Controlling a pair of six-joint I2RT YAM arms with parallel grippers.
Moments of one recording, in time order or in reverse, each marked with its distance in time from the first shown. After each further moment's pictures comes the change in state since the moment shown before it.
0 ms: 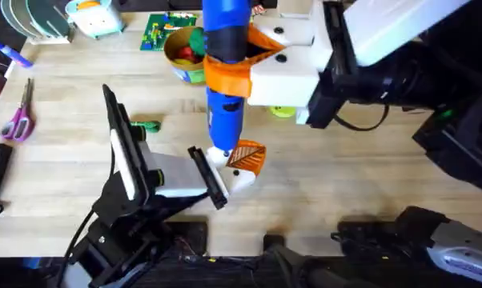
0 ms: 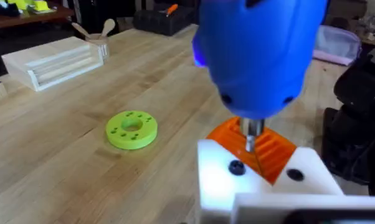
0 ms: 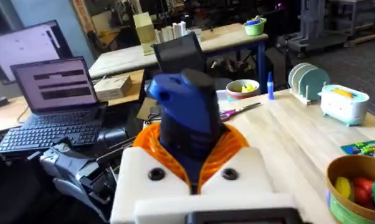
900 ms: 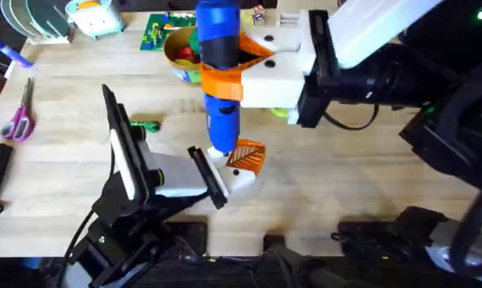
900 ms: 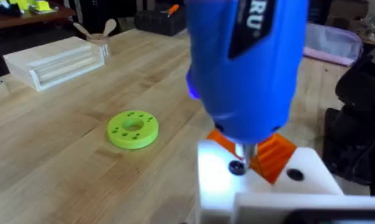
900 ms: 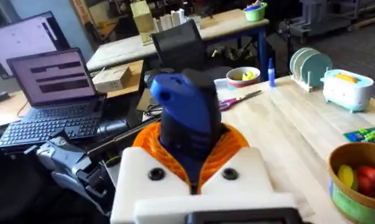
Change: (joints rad) left arm 0.000 0.000 0.000 0.000 -0.005 0.000; right arm 0.000 0.040 0.000 -0.006 -0.009 -0.014
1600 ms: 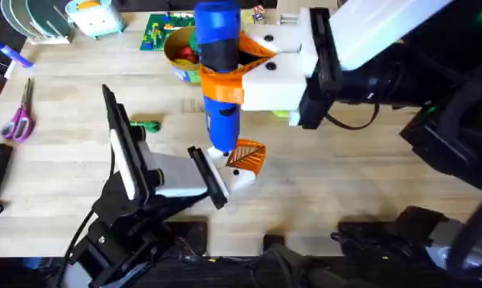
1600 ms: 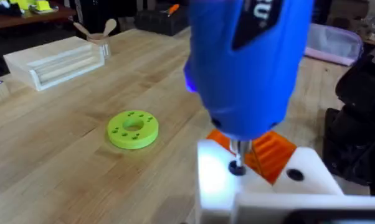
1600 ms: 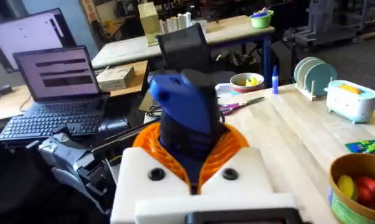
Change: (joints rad) left arm 0.000 0.000 0.000 0.000 -0.001 0.000; right arm 0.000 0.000 0.000 0.016 -0.028 -0.028
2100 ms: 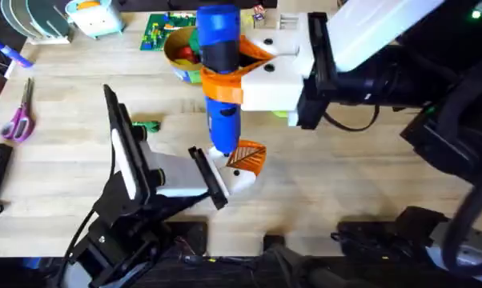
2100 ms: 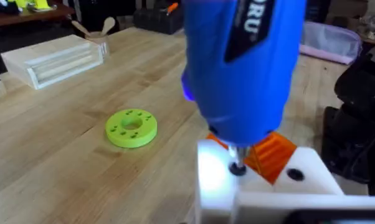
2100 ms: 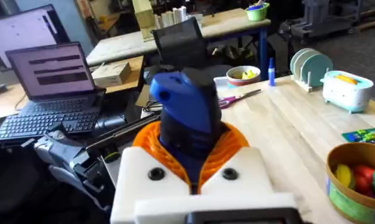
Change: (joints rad) left arm -0.001 0.002 0.000 -0.003 0.001 -0.002; right arm 0.000 0.000 0.002 -0.058 0.017 -0.014
